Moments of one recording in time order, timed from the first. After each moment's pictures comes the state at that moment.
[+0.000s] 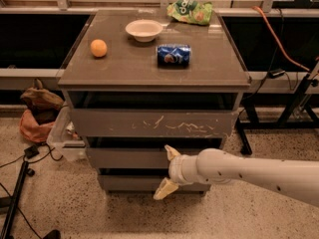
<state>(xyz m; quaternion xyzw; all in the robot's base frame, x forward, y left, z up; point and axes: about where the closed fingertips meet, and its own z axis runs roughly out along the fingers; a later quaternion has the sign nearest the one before) 0.540 -0.021 0.514 -0.59 0.70 0.13 0.37</state>
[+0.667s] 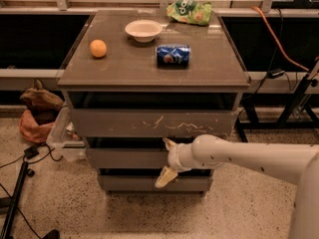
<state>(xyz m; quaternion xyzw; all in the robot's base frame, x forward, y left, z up) 0.590 -0.022 0.504 -0.62 0.69 0.11 0.36</state>
